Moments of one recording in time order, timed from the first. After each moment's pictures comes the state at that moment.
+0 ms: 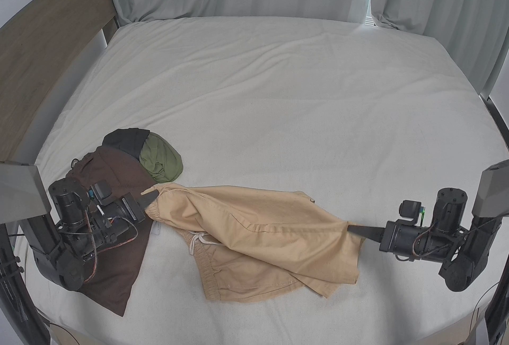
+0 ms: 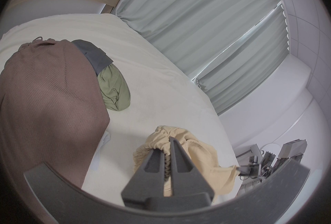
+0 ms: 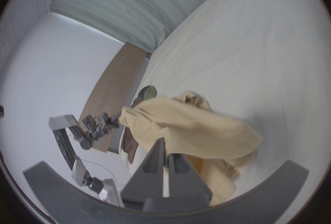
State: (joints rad) left arm -0.09 2.07 -0.33 -1.55 -0.42 -0.60; right arm 0.26 2.08 -0.23 -1.54 0.61 0.60
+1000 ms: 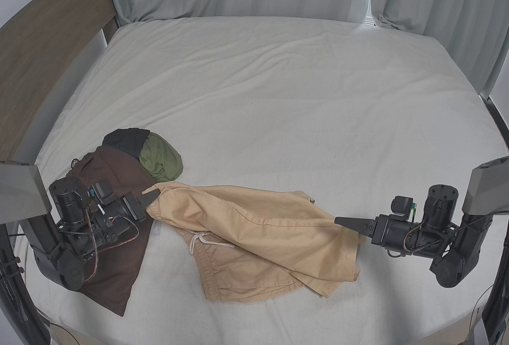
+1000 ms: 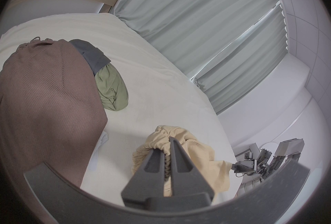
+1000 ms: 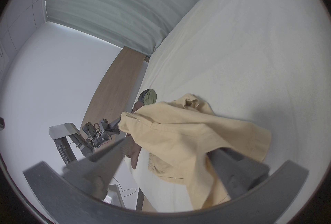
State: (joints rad) left arm -0.10 2.07 -0.34 -1.55 -0.43 -0.60; right arm 0.27 2.14 -0.31 -1.54 0.62 0.68
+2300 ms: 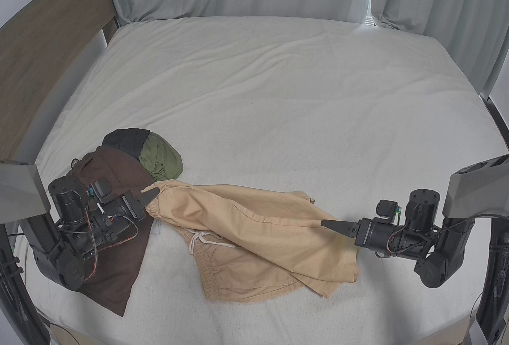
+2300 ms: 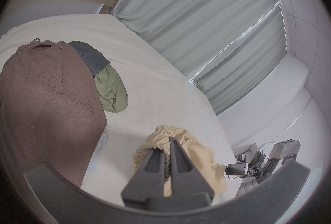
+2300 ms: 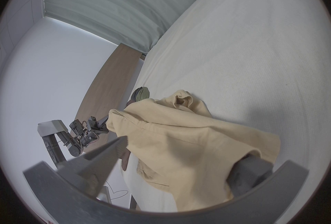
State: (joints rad) left arm -0.09 2.06 -0.34 -1.55 -0.43 -0.60; right arm 0.31 2.26 -0.40 -1.55 0.55 0.65
